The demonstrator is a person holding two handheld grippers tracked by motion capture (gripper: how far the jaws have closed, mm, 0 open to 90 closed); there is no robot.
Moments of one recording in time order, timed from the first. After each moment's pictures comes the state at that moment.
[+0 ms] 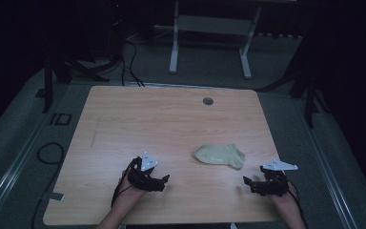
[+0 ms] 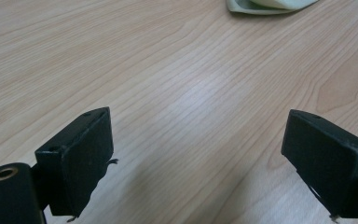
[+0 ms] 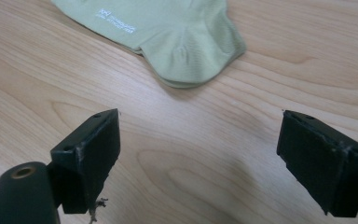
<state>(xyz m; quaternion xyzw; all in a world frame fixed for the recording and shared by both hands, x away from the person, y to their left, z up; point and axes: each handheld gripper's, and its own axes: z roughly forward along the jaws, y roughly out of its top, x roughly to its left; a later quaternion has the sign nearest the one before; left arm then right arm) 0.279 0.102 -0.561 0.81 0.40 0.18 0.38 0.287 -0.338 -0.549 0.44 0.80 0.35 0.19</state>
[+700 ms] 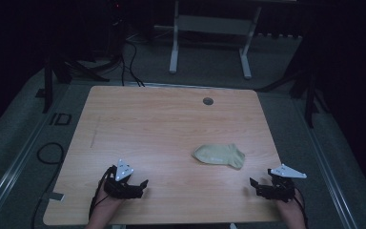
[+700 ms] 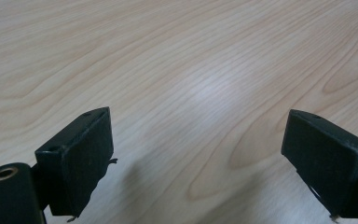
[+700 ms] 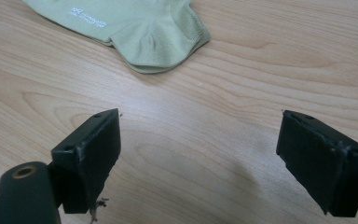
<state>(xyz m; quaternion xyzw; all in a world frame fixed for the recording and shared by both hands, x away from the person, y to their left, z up) 0.251 0.161 -0.571 0.79 0.43 0.21 0.37 0.272 -0.356 -0.556 0.47 0.78 0.36 0.23</state>
